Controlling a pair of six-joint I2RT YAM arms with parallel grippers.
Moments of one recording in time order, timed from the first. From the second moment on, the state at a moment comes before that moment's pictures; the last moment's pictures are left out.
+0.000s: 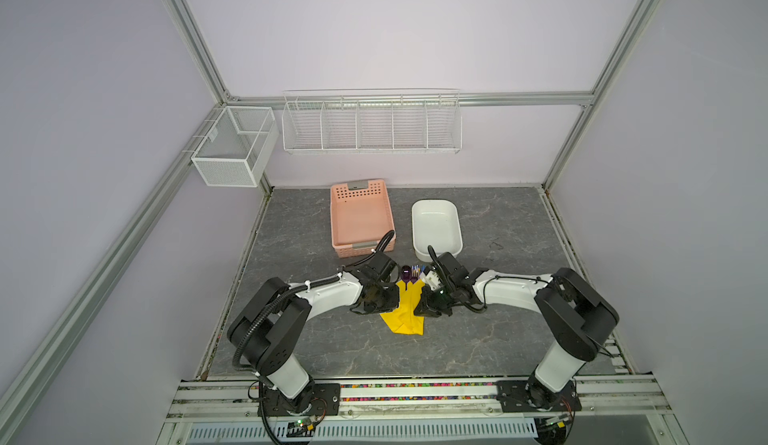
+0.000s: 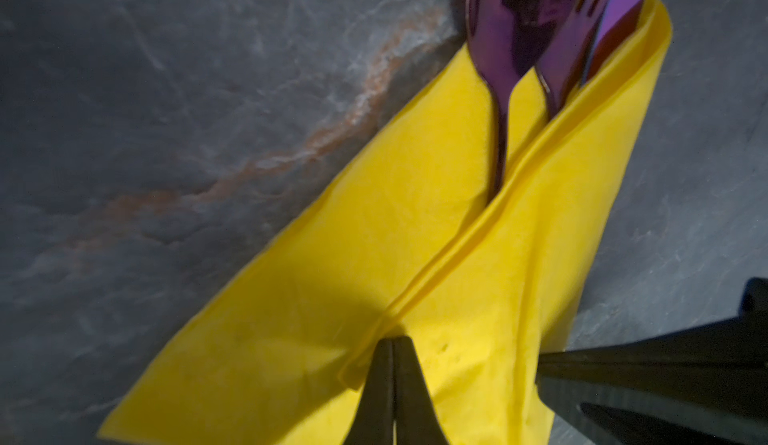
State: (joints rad) left arm -0.73 1.63 0.85 -0.41 0.24 -0.69; right arm 0.74 1.73 0.86 -0.25 -0.57 0.82
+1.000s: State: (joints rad) left arm -0.73 1.66 0.85 -0.38 0.31 -0.68; right arm 0.75 1.74 0.90 -0.30 -0.55 0.81
